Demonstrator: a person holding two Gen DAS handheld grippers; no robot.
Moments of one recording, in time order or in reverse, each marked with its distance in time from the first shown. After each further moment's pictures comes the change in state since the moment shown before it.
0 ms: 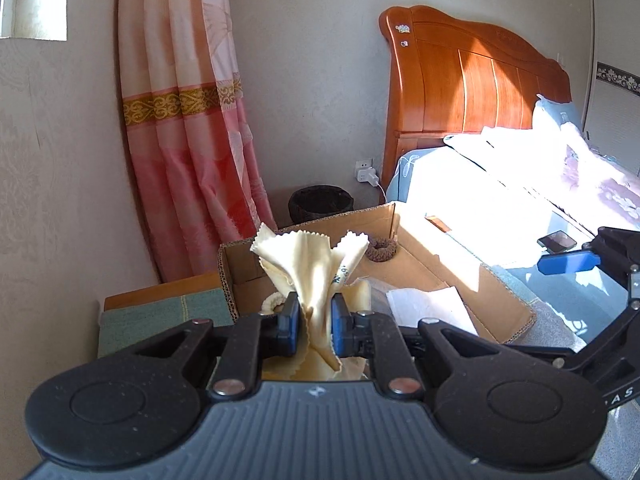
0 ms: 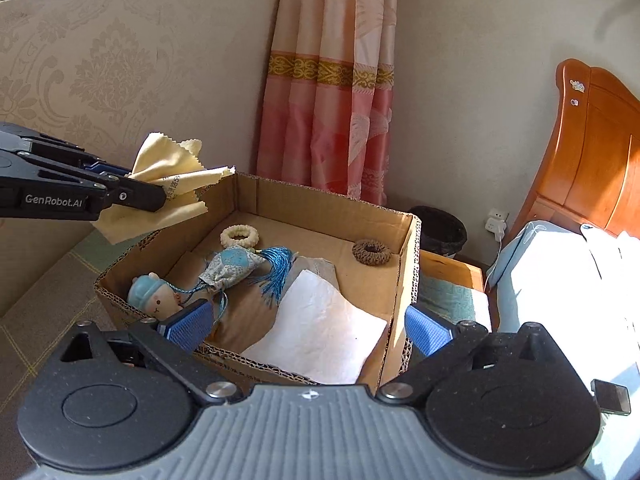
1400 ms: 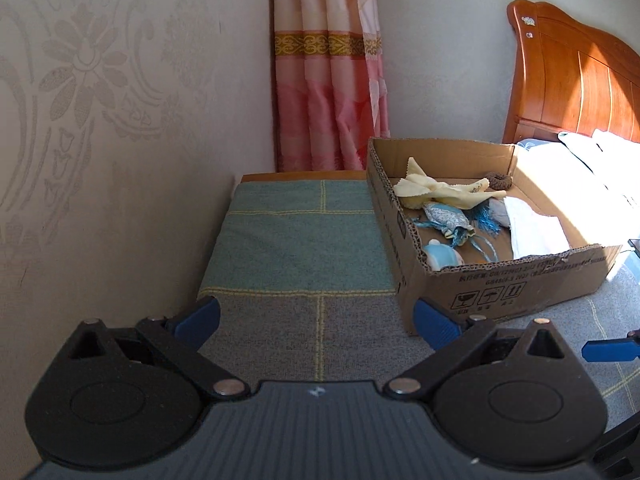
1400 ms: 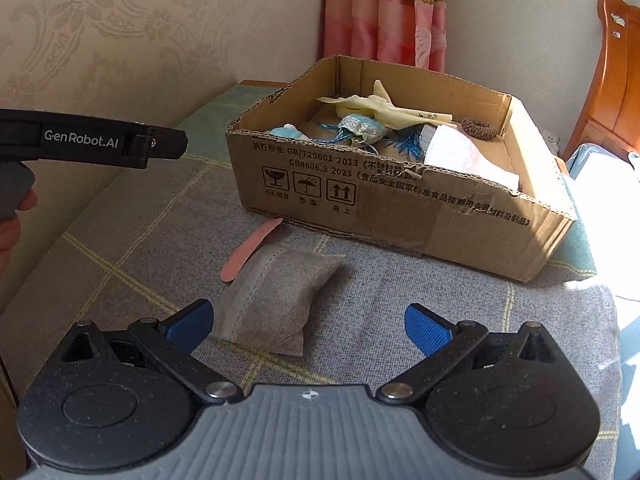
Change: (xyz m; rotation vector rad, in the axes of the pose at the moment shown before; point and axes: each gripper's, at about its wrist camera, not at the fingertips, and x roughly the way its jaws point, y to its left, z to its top) left arm -0.043 0.026 -0.102 -0.199 0.083 0.316; right arm 0.013 0.107 -0.078 0.033 0.205 0.130
